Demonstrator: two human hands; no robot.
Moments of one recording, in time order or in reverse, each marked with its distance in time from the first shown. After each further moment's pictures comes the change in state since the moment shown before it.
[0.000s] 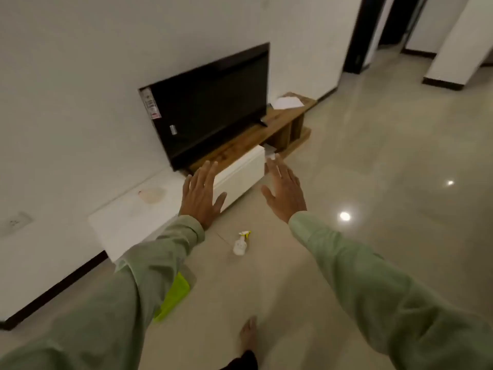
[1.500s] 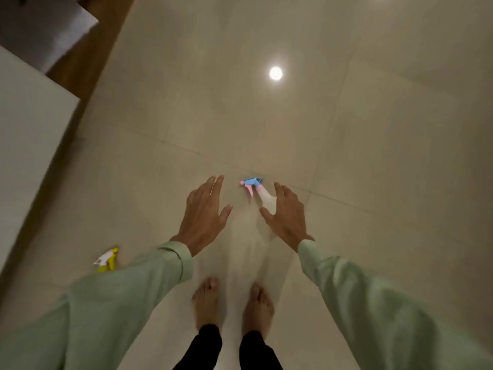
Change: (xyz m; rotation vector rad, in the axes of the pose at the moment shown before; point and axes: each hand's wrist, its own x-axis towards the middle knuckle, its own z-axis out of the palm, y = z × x) left_hand 0.290 0.168 0.879 -0.243 -0.878 0.170; right_hand 0.033 0.777 0.414 0.020 -0.491 1.054
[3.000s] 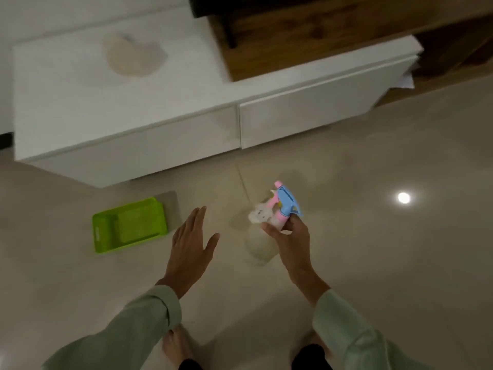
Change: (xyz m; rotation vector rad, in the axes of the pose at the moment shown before) left_hand -0.544 -0.252 0.005 -0.441 0.603 -0.870; right_hand -0.351 -0.313 0.233 0.505 -0.399 -0.420
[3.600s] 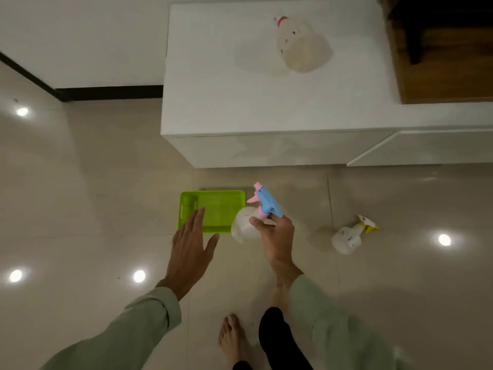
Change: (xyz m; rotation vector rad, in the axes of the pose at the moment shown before) left_hand -0.009 -0.264 -0.140 -0.067 0.060 -0.330; right_hand -0.030 -0.013 0.355 -0.169 -0.193 -0.044
